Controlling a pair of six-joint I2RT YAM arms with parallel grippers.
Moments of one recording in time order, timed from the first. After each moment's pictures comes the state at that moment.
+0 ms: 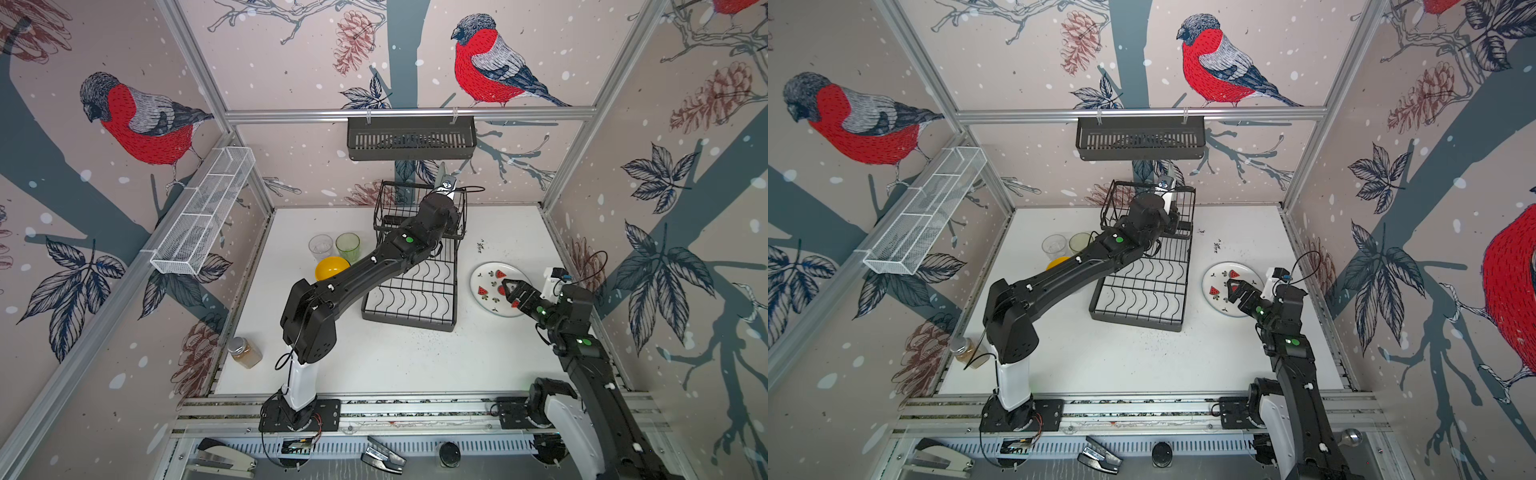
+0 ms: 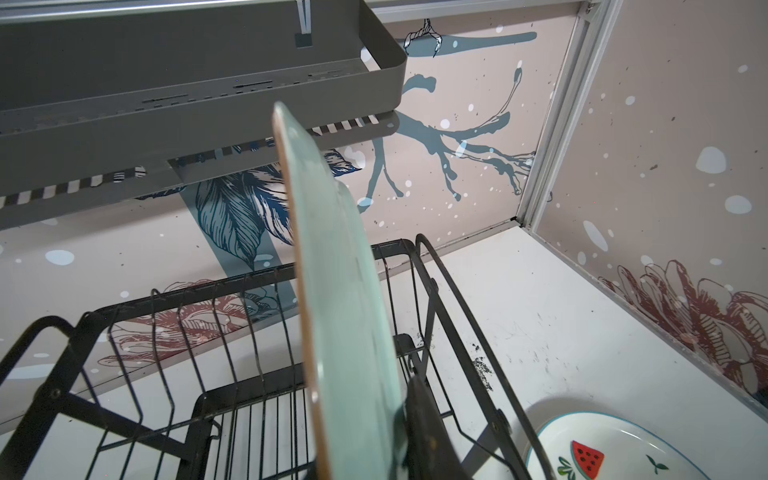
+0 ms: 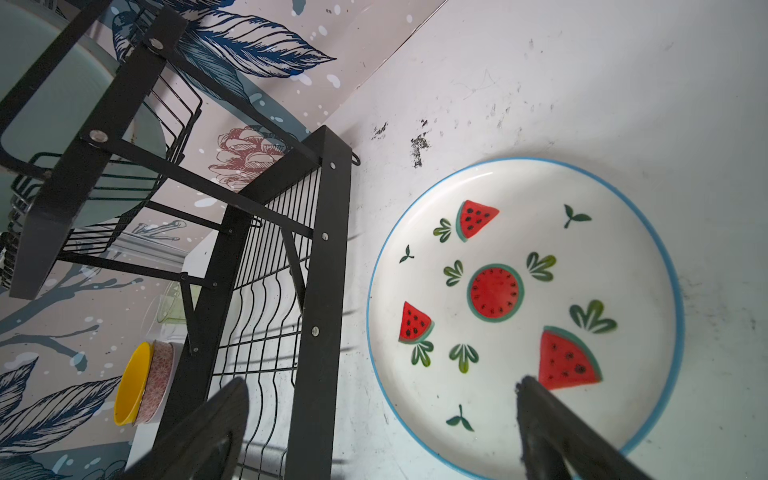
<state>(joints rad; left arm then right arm) -0.84 1.93 1.82 -0.13 -0.37 -0.08 -0.14 0.71 0.39 -0.19 -0.44 0.55</state>
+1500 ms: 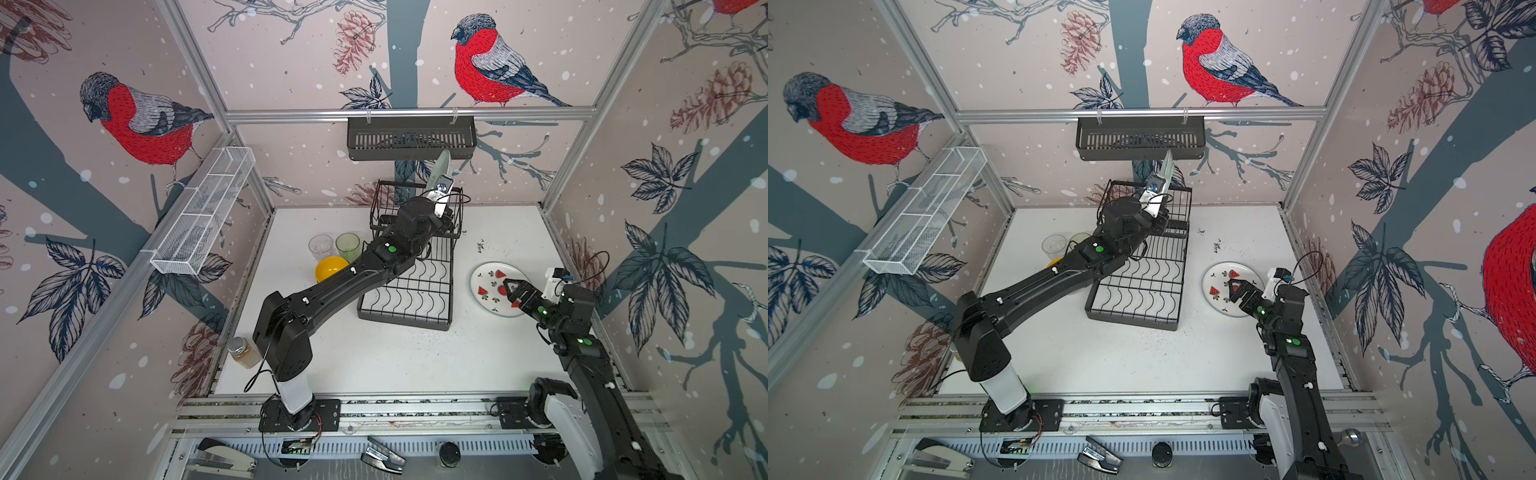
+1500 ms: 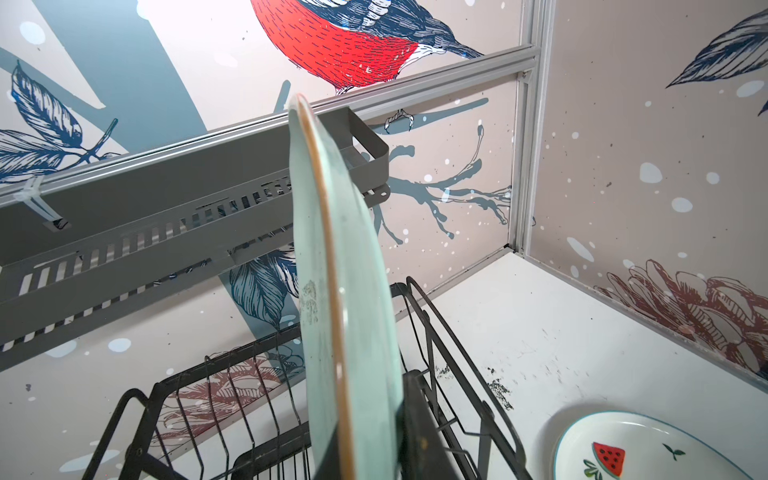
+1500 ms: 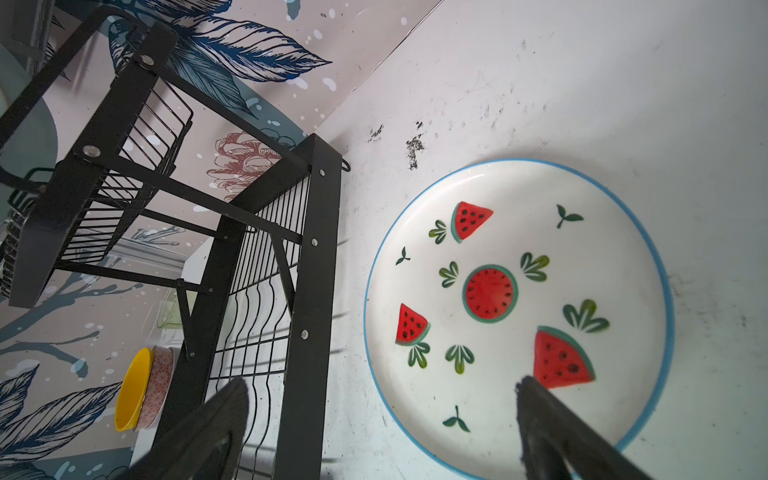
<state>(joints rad) -0.83 1.74 1.61 0.06 -0.32 0.16 -0.16 0.71 0.39 -0.19 -0.45 0.56</state>
